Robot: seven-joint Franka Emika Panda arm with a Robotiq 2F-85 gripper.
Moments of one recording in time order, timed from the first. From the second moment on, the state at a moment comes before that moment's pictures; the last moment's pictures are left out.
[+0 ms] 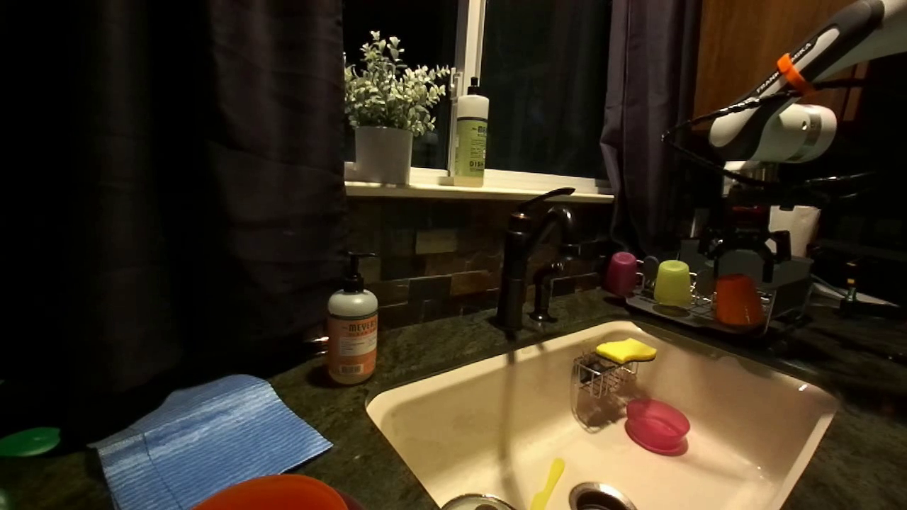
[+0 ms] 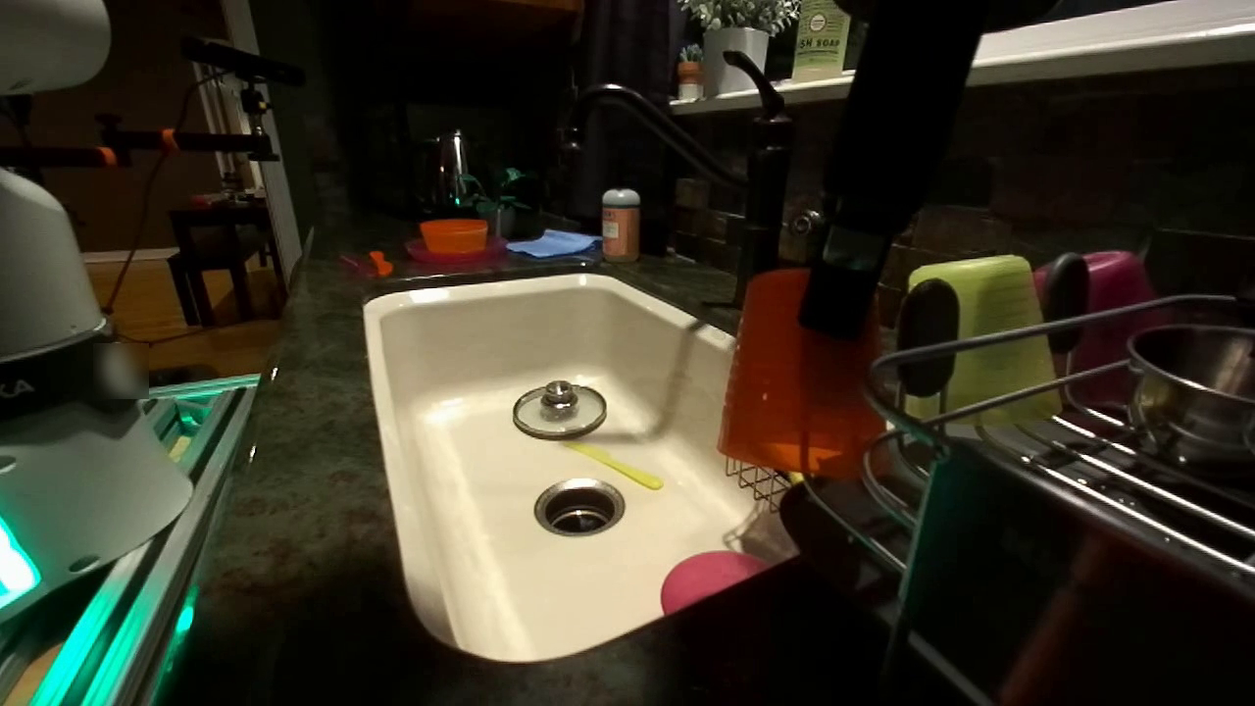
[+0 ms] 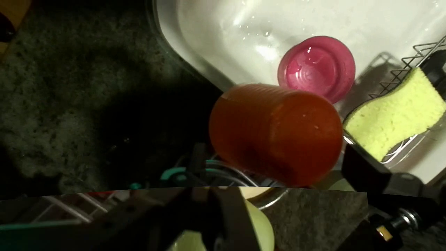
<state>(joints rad) -0.33 0.02 -0.26 -2.22 -0.03 2.09 0.27</state>
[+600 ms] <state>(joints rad) -0.33 0.07 -0.28 -2.15 0.04 2.02 0.27</state>
